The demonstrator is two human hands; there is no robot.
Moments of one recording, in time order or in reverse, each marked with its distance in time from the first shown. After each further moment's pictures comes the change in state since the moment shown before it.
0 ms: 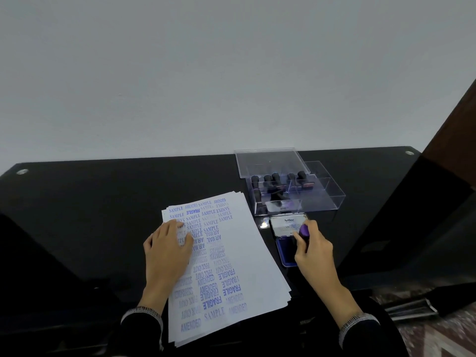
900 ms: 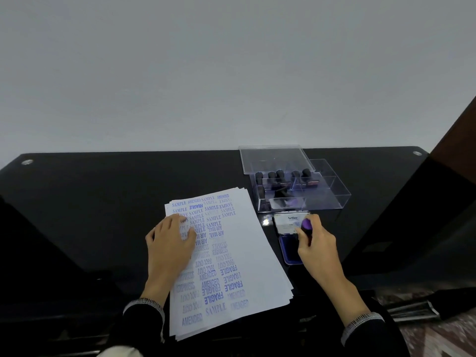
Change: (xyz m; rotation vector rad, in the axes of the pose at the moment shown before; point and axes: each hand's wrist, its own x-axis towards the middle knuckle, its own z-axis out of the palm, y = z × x) left_hand 0.000 0.001 0.000 0.003 0.011 0.001; right_hand 0.009 -0.011 -0.008 0.004 -0.083 0.030
